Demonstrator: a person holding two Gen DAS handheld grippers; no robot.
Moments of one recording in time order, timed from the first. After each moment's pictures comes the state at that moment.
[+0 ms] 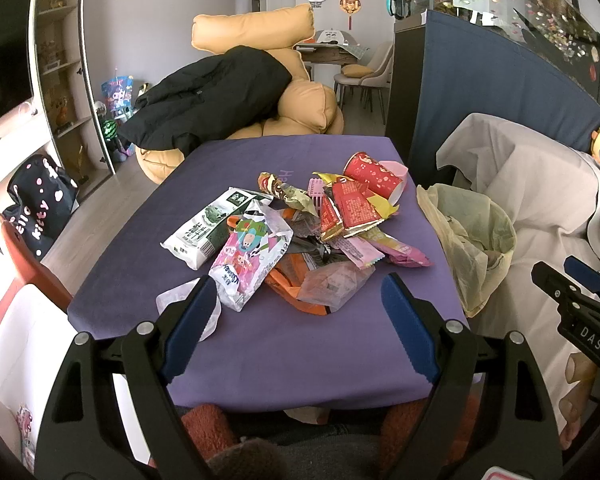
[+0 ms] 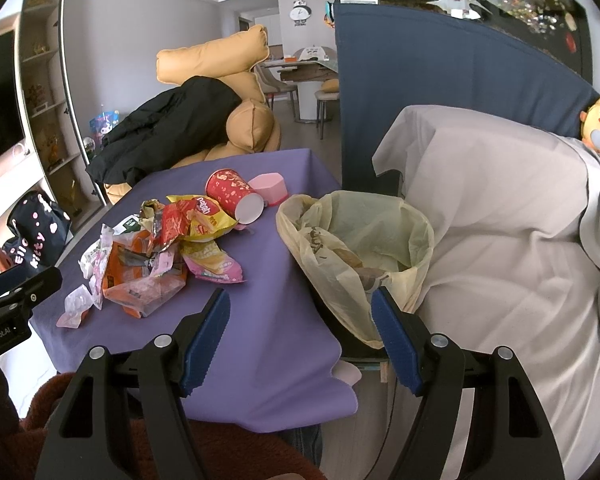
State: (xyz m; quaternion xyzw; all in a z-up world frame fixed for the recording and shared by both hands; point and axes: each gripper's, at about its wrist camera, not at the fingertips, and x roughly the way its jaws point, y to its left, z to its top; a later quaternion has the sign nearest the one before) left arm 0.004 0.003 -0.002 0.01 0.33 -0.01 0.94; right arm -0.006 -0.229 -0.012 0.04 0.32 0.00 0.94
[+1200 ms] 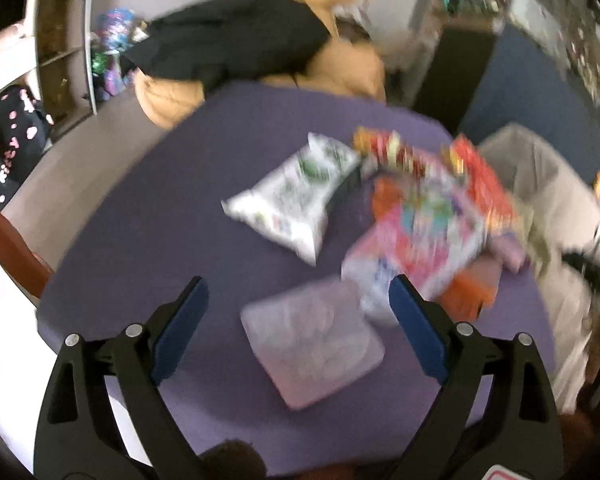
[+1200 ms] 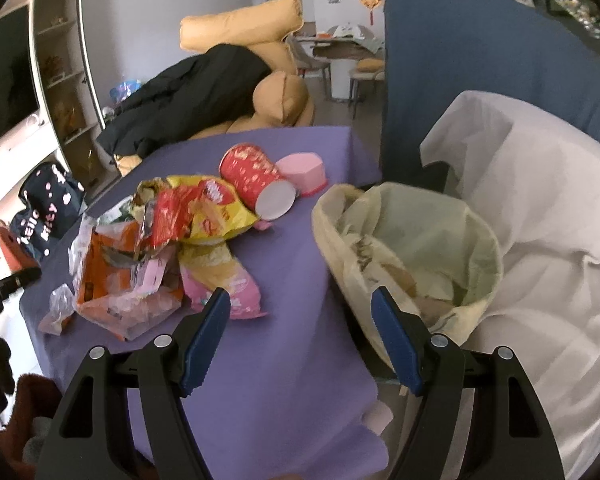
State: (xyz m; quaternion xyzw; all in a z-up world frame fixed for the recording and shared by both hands) left arm 0.068 0.158 -0.093 -0.07 0.40 -0.05 0.91; right arm 0.083 -0.199 -0.051 0.01 0.37 0.06 0.93
